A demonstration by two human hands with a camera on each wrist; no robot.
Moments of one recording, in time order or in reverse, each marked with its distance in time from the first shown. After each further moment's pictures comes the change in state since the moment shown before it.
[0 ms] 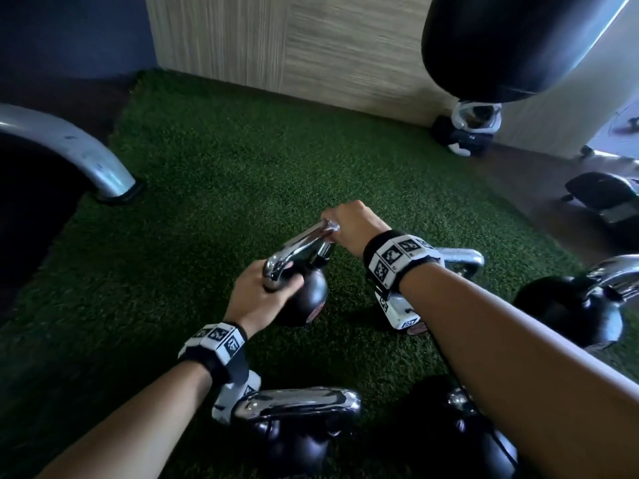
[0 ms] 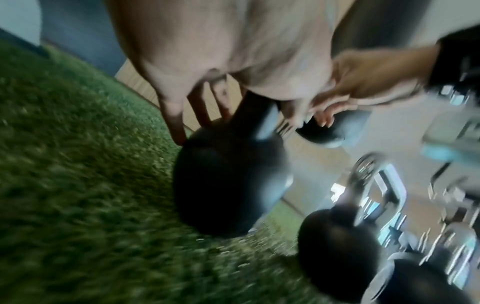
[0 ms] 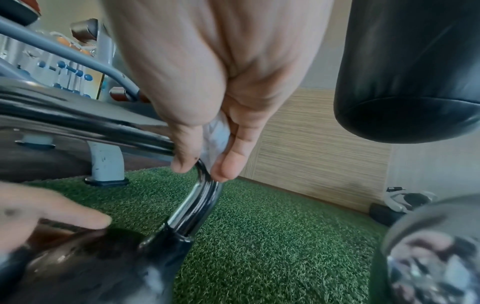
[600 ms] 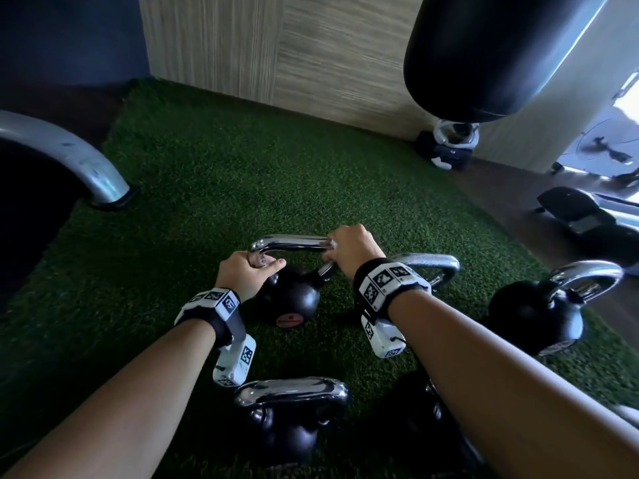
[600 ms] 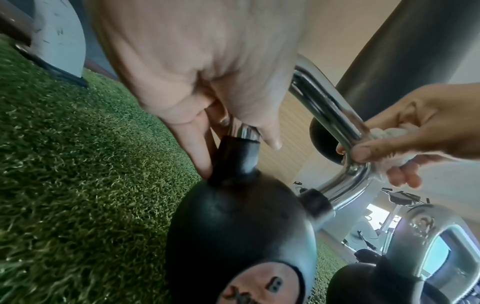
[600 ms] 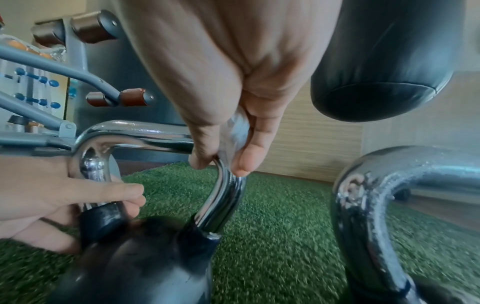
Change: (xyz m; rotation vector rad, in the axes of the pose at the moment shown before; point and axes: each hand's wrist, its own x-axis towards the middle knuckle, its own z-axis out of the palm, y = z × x) left_hand 0.026 0.028 -0.024 0.093 -0.026 -0.117; right_hand -0.038 -0.006 0.004 0.092 0.044 0.203
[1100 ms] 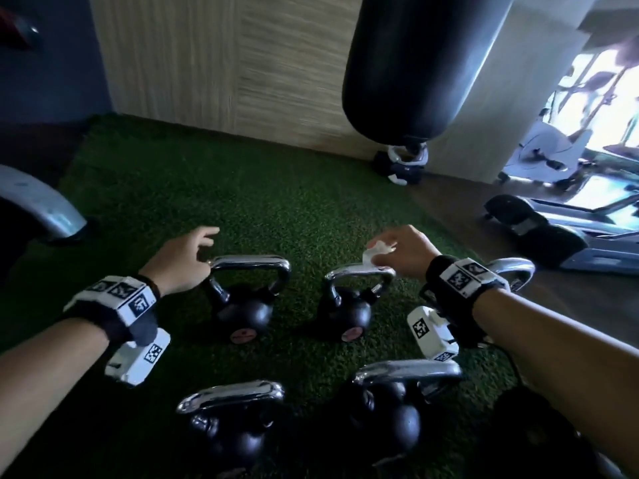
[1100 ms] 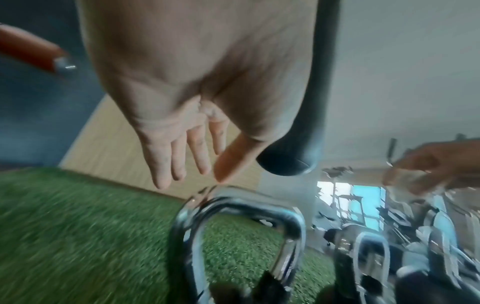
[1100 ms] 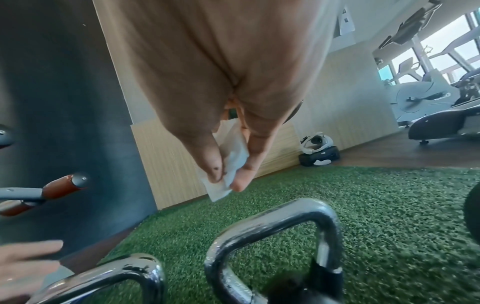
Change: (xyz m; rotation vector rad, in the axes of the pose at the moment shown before) left_hand -0.011 0.085 -0.073 0.349 -0.221 0.164; right_hand -0.084 0.128 -0.128 0.153 0.159 0.124
